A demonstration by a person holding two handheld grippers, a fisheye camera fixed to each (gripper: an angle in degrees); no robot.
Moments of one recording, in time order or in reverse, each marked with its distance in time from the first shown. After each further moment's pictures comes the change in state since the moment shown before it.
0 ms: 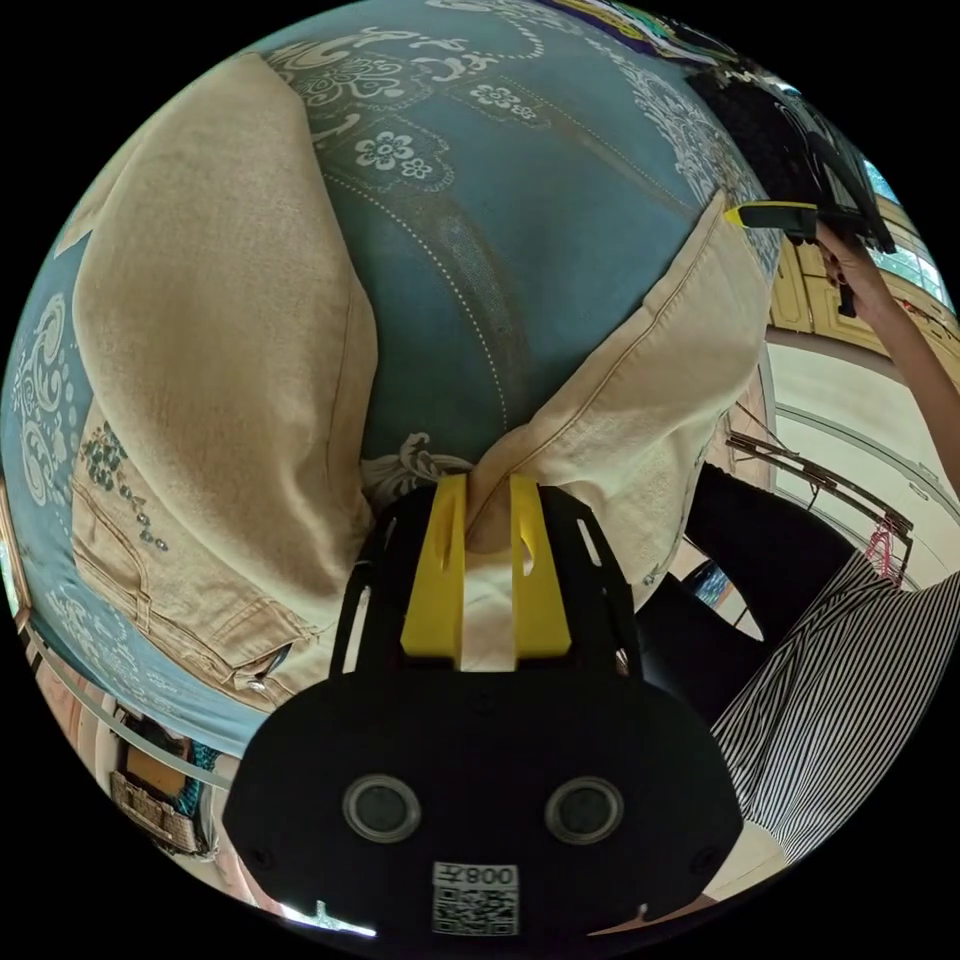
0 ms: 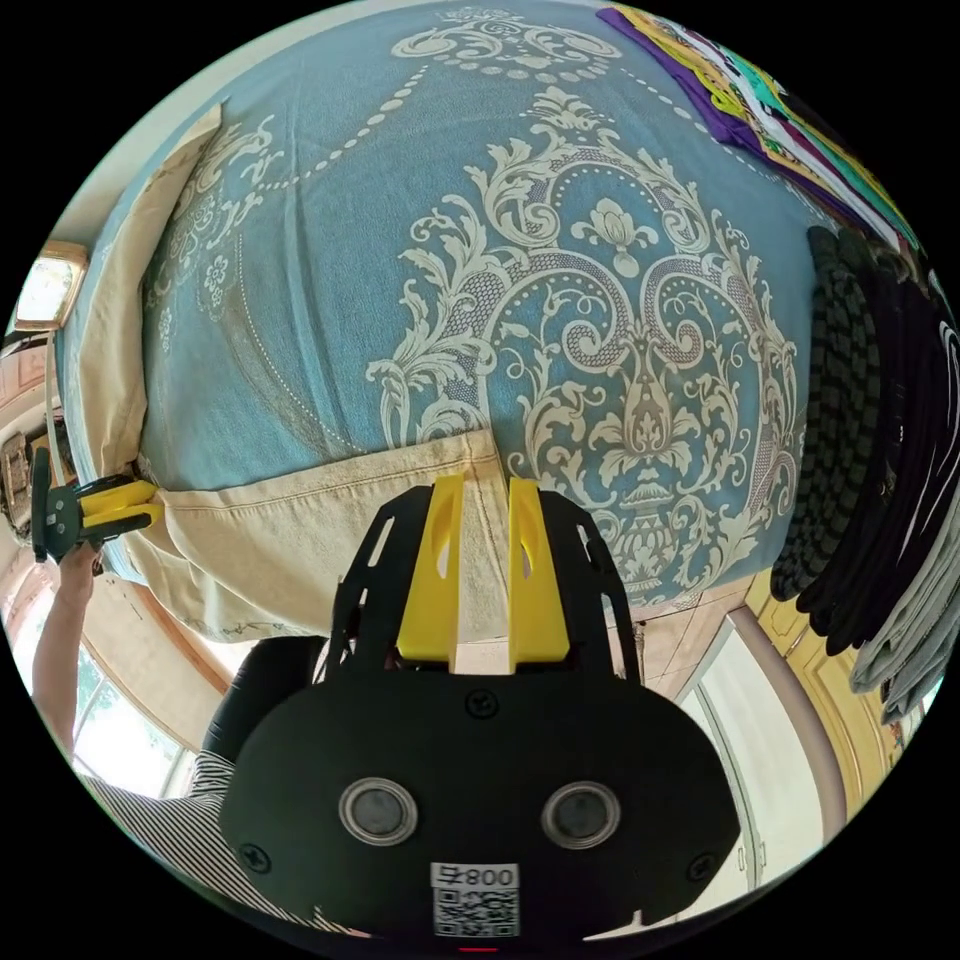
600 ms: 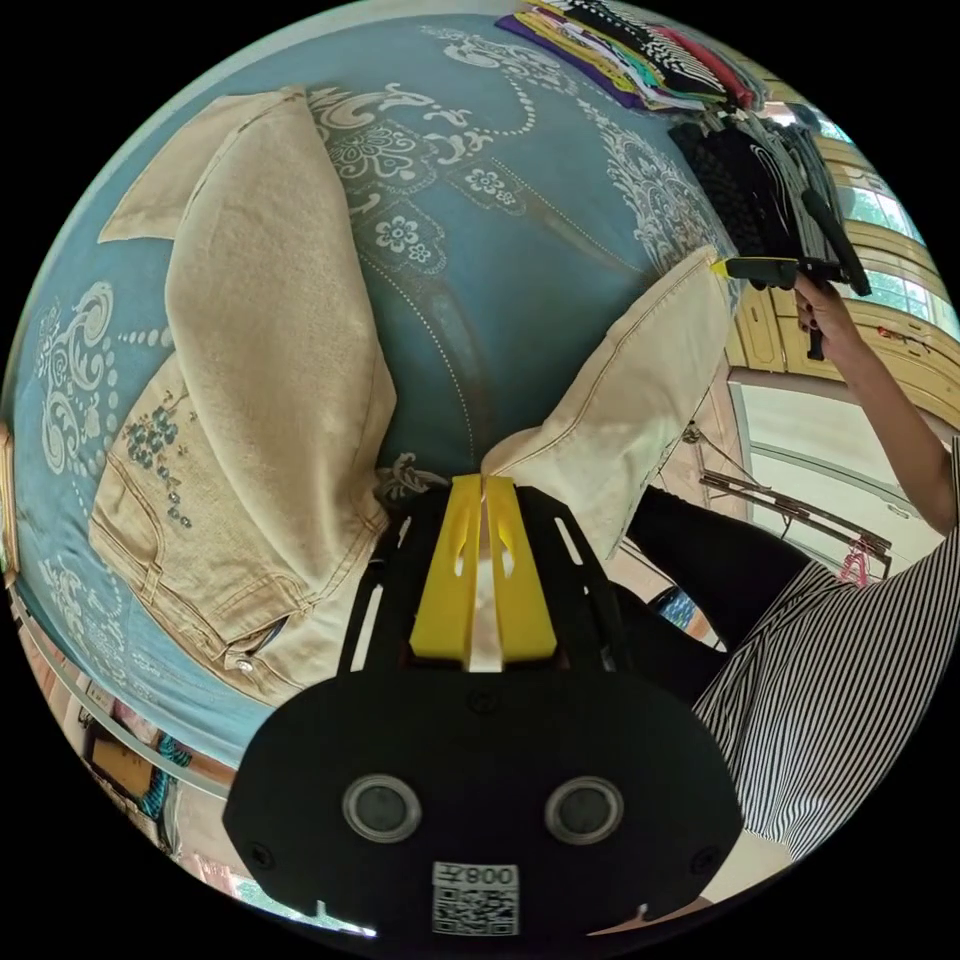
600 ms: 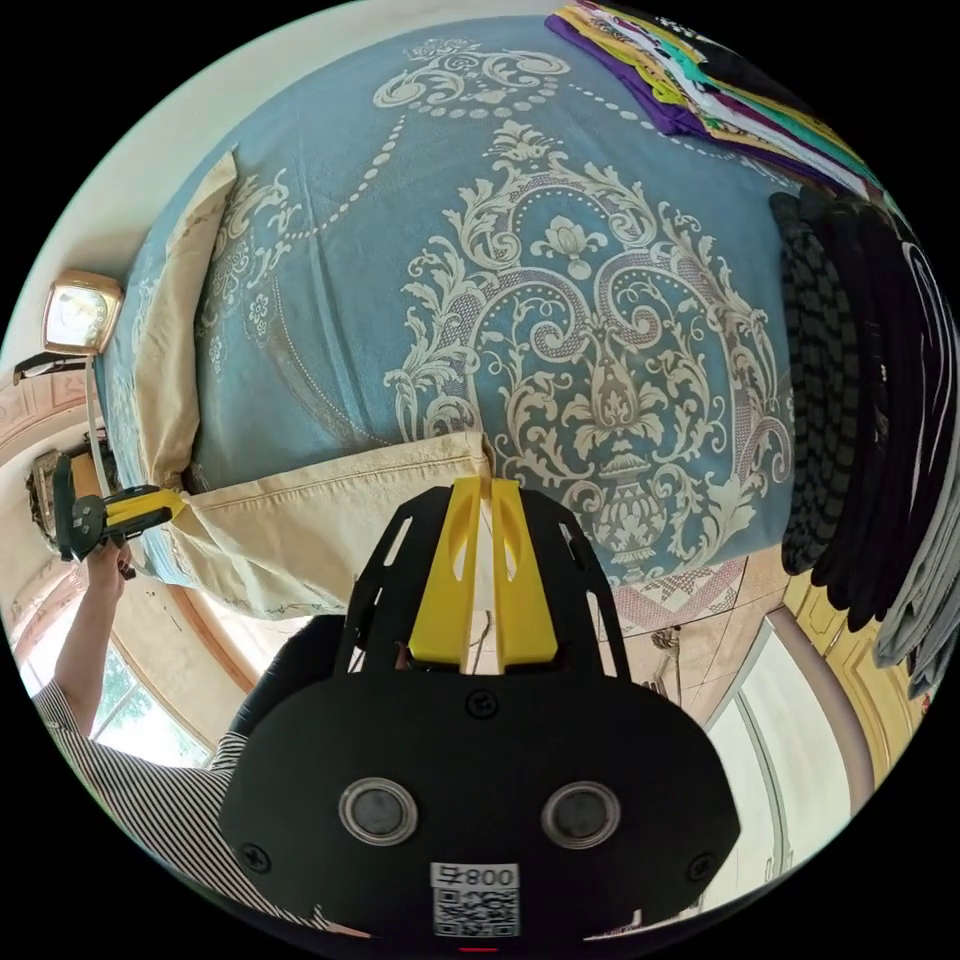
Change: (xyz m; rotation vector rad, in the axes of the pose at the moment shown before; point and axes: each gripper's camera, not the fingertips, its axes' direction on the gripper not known) left arm 0.030 -0.032 -0.120 0.148 0.049 -0.037; right arm 0.003 0.036 -0.061 0.081 -0.138 0.047
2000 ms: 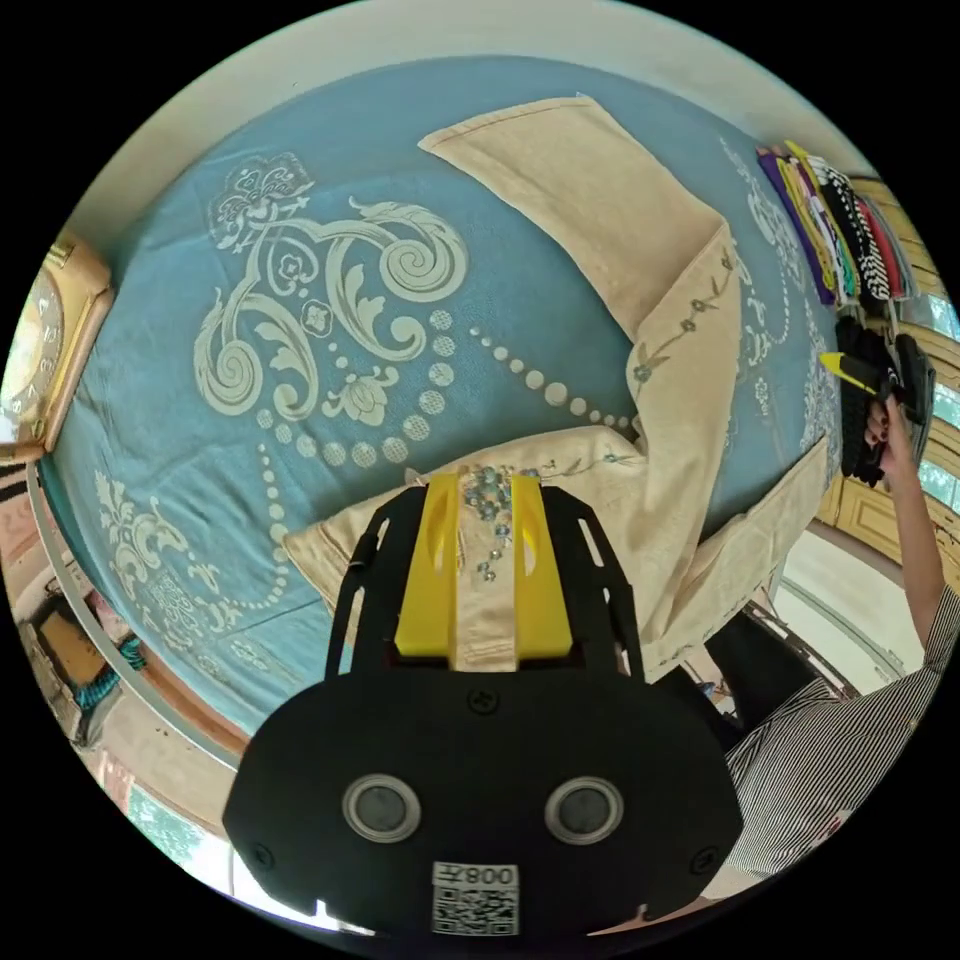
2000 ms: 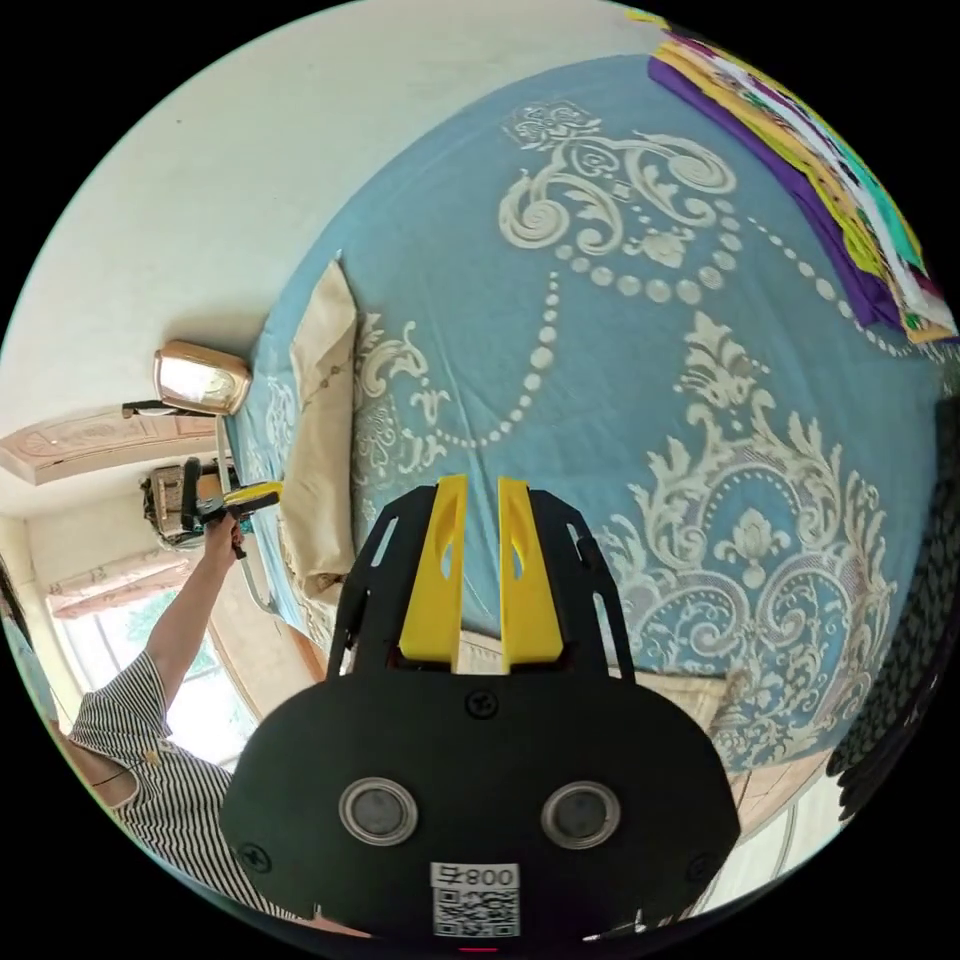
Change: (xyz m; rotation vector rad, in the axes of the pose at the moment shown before) left arm -0.189 -0.071 -0.199 0.050 -0.121 -0.332; right arm -0.056 -0.106 -0.065 0.125 -0.436 -0.121
